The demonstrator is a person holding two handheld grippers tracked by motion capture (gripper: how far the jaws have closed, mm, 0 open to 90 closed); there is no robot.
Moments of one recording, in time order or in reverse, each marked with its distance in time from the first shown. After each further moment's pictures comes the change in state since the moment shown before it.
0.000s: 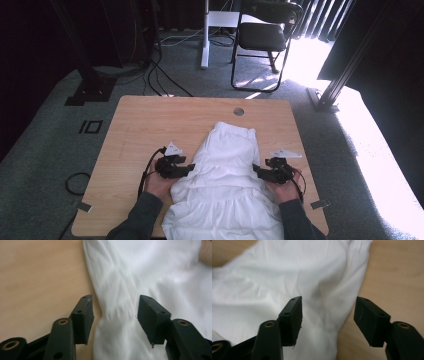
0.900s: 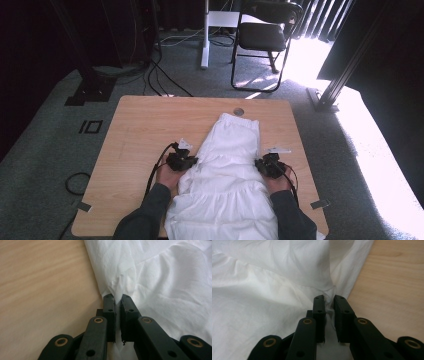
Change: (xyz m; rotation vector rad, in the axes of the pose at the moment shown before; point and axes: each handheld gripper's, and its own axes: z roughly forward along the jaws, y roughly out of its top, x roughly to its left) left arm 0.009 -0.007 0.051 0.108 0.007 0.023; right arm -0.015 -0.010 0.054 0.078 -0.084 0.043
